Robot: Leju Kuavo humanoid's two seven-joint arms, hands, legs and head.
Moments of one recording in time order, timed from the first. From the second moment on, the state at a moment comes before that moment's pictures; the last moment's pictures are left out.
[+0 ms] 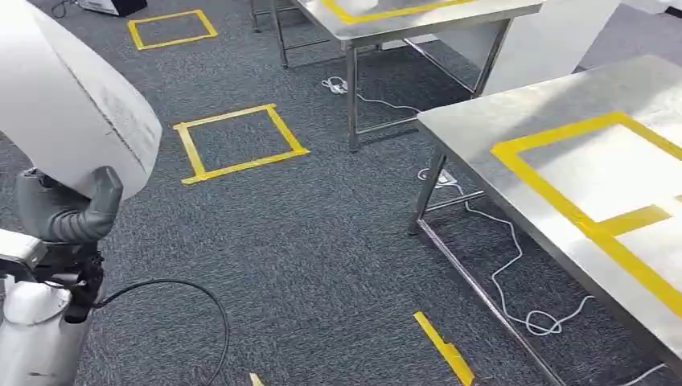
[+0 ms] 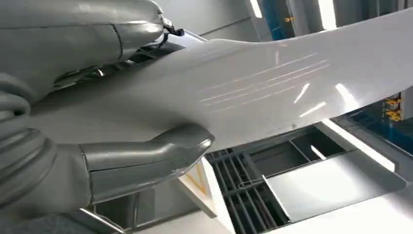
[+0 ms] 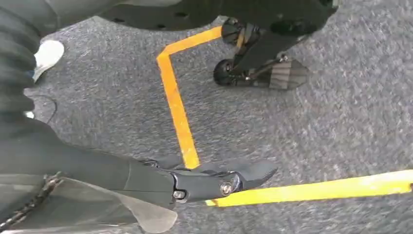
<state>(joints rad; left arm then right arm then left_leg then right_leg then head) -0.21 0.08 -0.12 -1.70 -0.14 0.14 -0.48 -0.07 0.13 -1.15 -0.22 1.19 -0.04 -0.22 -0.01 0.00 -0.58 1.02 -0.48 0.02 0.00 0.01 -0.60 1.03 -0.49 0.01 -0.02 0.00</state>
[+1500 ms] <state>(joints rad) -0.22 0.07 -0.13 -1.70 -0.15 0.14 -0.48 -0.08 0.12 -1.15 -0.22 1.18 -0.01 -0.20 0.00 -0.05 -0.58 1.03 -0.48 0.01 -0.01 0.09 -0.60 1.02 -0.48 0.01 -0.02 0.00</state>
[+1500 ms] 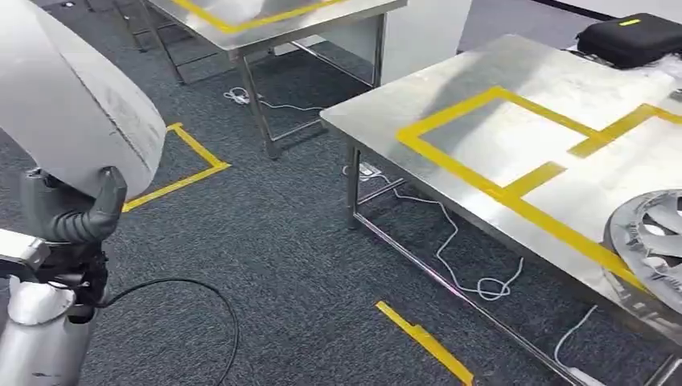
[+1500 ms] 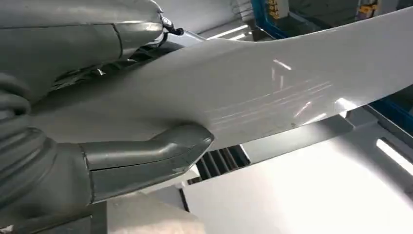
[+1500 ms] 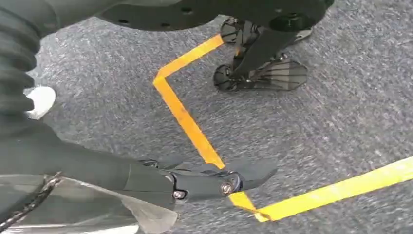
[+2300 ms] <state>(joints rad) -0.22 0.07 -0.14 -1.70 -0.15 0.14 -0.47 -0.08 0.12 -1.15 -0.22 1.18 -0.02 -0.19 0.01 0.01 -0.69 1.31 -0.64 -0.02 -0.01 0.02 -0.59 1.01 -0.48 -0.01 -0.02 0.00</state>
